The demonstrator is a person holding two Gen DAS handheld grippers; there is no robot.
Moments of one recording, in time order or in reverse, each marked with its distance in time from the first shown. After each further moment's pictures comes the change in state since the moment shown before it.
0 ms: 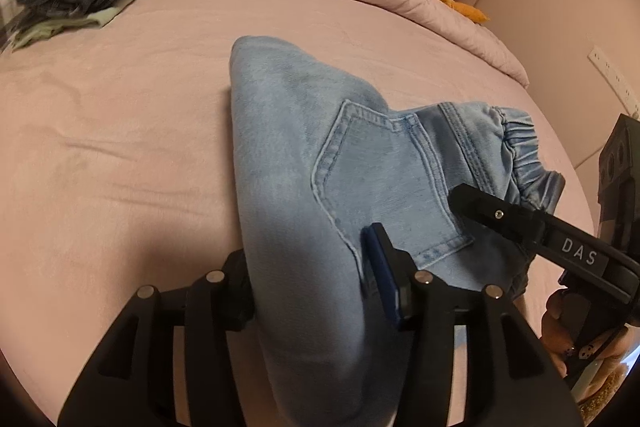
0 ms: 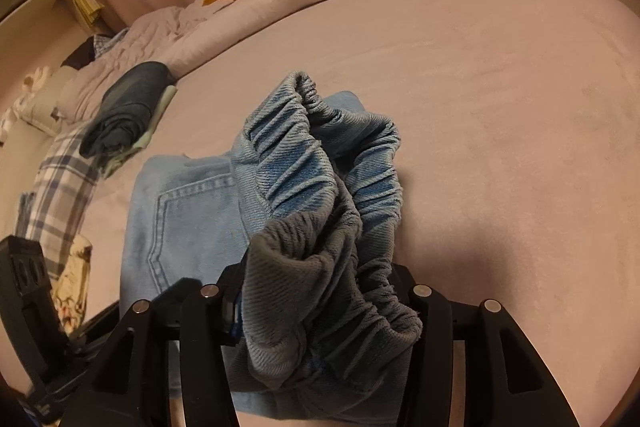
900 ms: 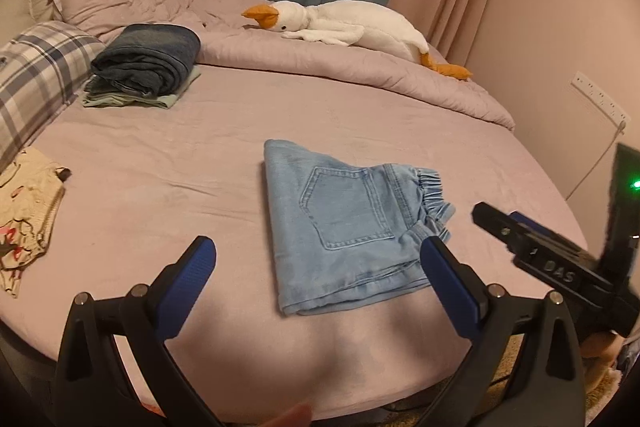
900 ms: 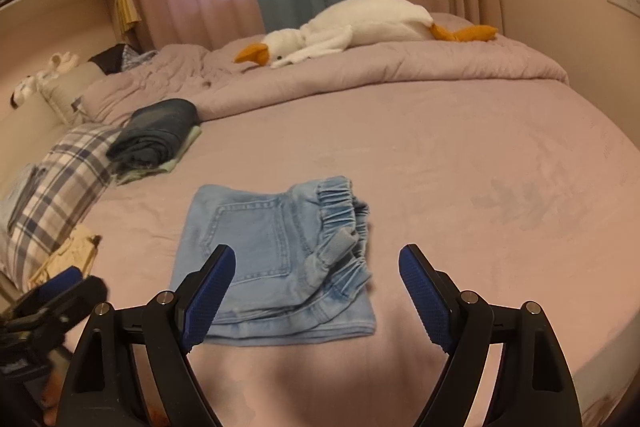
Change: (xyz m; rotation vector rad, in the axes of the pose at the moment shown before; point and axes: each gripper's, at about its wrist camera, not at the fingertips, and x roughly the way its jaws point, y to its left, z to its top) left arm -0.150 -0.045 -0.035 0.049 -0.249 0.098; right arm -0.119 0.029 -0.028 -0.187 -0.267 -0.097
